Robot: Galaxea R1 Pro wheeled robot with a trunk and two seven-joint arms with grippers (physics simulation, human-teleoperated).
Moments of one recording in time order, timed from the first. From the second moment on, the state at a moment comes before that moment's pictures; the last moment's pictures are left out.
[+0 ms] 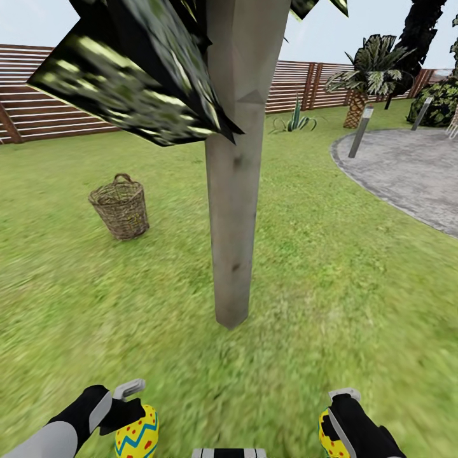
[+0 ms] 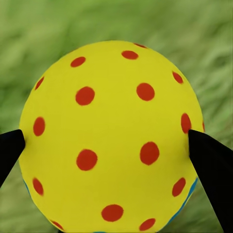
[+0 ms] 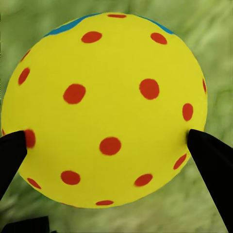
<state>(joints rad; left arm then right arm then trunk) -0.63 0.14 0.14 -0.26 0.15 0.60 -0.15 -0.44 -0.07 0.01 -0.61 0.12 0.73 -0.16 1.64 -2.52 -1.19</state>
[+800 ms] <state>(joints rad) -0.63 0.14 0.17 -0.26 0.15 0.60 -0.15 -0.44 -0.07 0.01 -0.61 0.12 0.72 -0.16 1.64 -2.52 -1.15</state>
